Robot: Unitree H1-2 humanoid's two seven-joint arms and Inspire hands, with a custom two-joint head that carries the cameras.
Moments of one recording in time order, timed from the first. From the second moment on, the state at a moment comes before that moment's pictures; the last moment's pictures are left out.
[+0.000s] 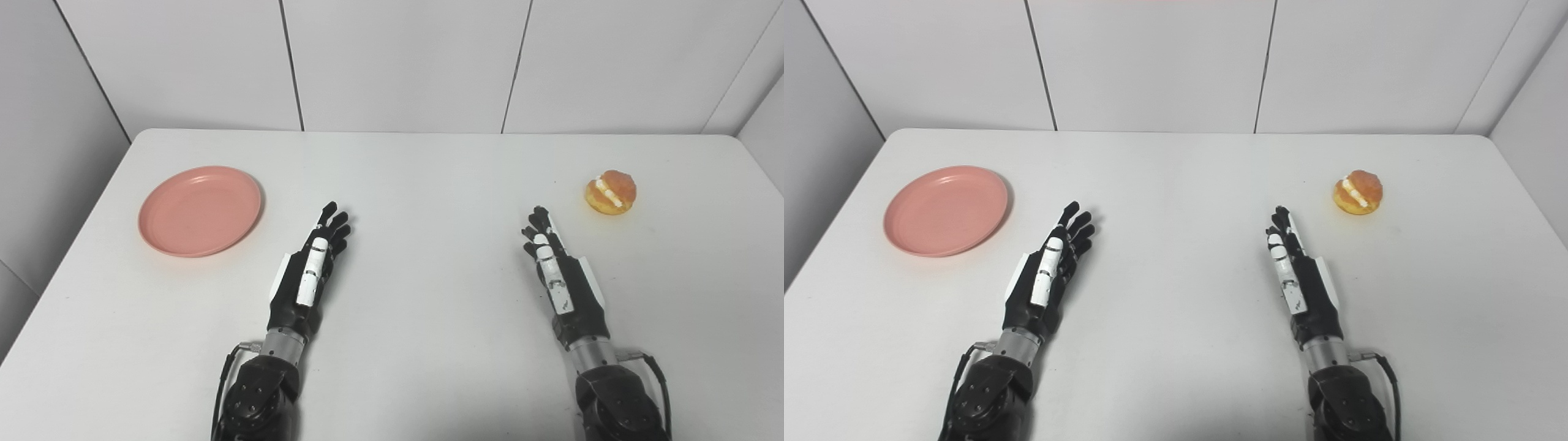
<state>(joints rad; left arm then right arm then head) -0.11 0.00 -0.03 0.06 -0.11 0.00 -0.10 -0.15 -0.07 0.06 0.07 0.01 -0.01 0.07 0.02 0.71</state>
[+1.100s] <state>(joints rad) -0.11 0.00 -0.03 0.06 -0.11 0.00 -0.10 -0.15 -0.07 0.06 0.07 0.01 -0.01 0.07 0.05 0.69</state>
